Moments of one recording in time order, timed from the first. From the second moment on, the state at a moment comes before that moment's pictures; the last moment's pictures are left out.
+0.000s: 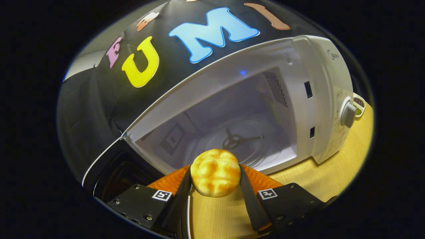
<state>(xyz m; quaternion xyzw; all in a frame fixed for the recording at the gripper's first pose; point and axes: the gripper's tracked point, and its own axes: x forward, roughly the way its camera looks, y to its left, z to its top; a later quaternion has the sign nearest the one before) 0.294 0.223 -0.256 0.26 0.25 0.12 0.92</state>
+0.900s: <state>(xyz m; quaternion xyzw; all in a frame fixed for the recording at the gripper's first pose) 0.330 0.212 -0.282 0.21 0.24 0.05 0.95</state>
